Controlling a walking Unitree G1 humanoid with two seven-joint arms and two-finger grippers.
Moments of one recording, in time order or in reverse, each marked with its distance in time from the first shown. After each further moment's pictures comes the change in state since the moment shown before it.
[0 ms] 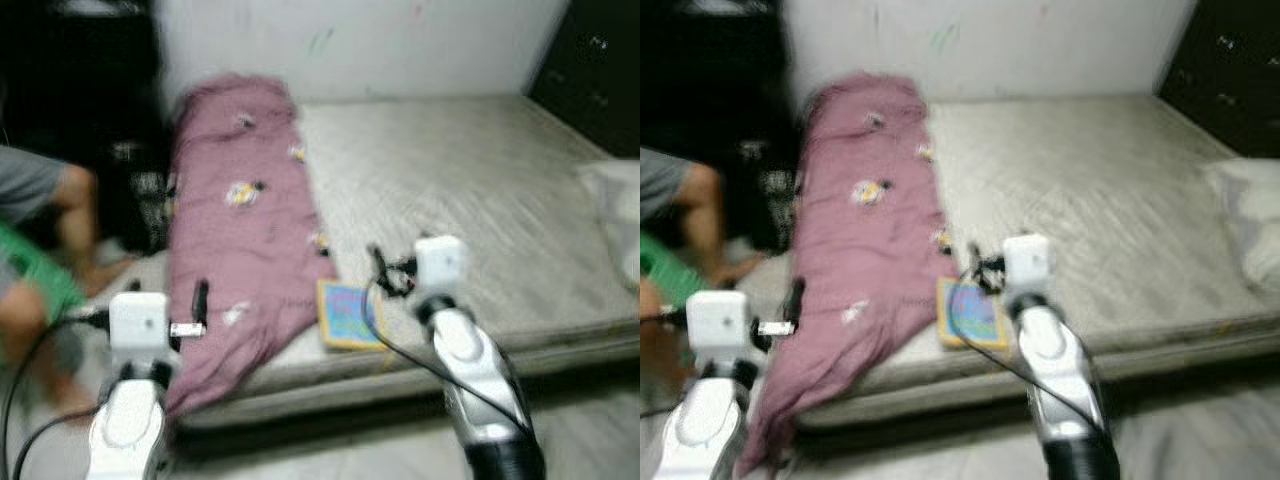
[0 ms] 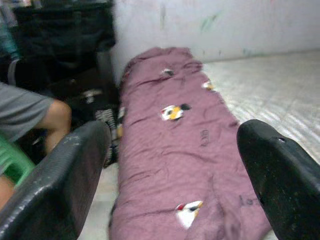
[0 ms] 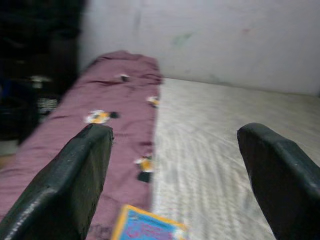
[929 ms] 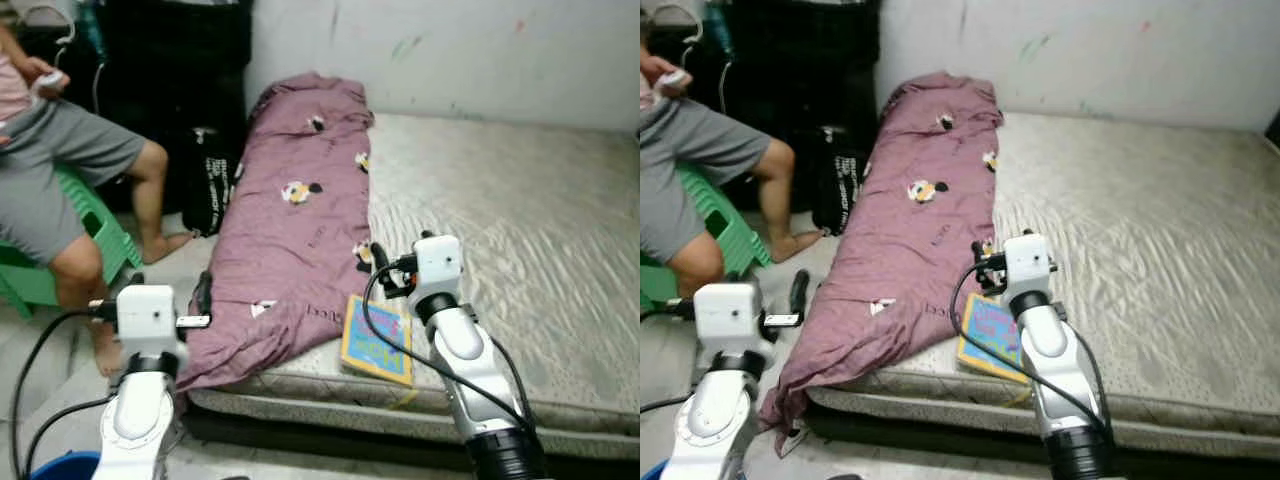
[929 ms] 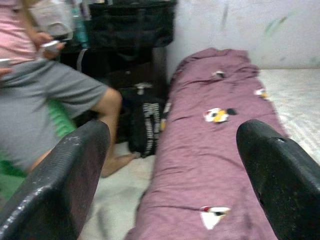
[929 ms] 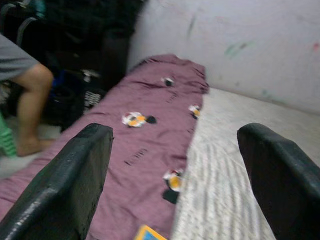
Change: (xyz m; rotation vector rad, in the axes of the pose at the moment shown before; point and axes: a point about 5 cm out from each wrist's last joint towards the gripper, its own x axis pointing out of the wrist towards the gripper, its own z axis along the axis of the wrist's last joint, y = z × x) left arm 0.007 -0.008 0.004 0.001 -0.018 0.011; right arm 0.004 -0.009 -0.006 -0.034 0.014 -0.028
